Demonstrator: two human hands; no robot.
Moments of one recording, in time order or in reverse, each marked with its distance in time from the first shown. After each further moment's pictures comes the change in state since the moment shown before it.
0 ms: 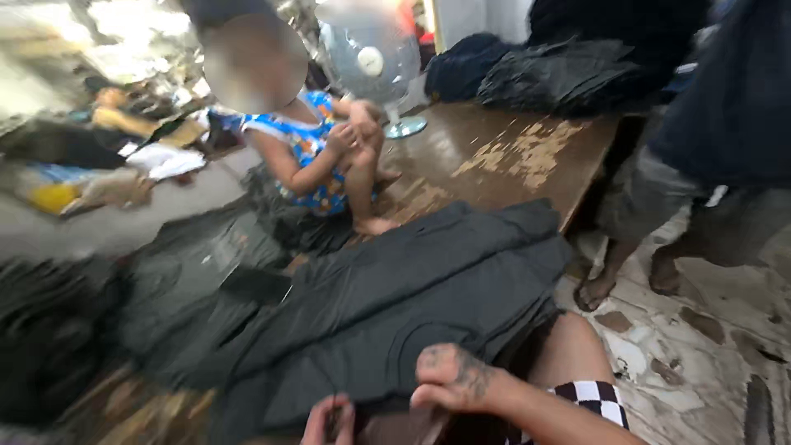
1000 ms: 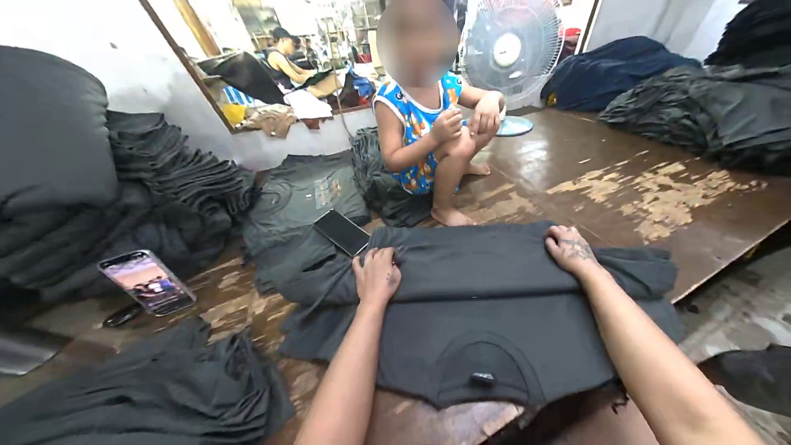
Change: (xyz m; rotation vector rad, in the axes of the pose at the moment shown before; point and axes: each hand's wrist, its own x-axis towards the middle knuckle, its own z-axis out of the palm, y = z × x) left_hand 0.211 -0.022 0.017 0.743 -0.241 -0.289; right_hand 0.099 0.207 -0.161 -0.572 -0.133 0.770
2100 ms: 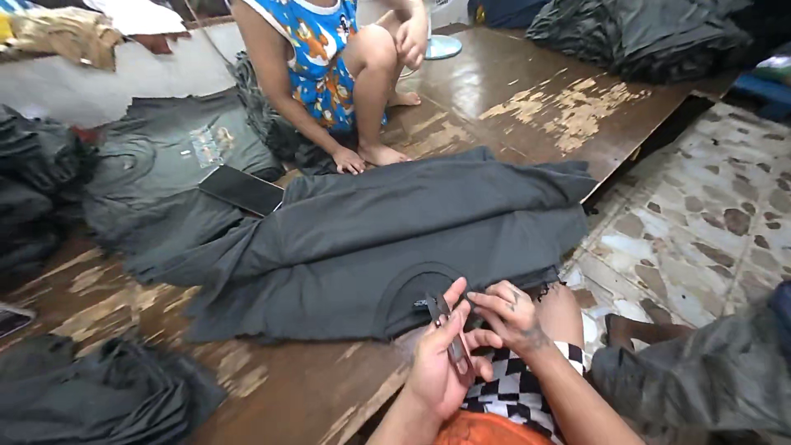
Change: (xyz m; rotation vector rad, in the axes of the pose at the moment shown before) left_hand -0.224 0.101 0.068 -2.123 -0.965 -0.033; right_hand -0.253 -0.059 0.079 0.409 0.610 -0.578
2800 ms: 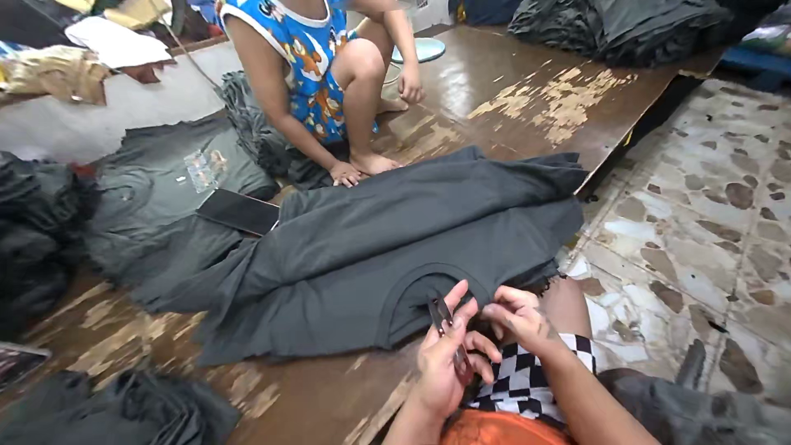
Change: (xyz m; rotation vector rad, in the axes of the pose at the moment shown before) left_hand 0.002 0.003 -0.004 0.321 -0.056 0.092; right_hand 0.007 -0.022 -0.018 0.658 -0.109 0.696
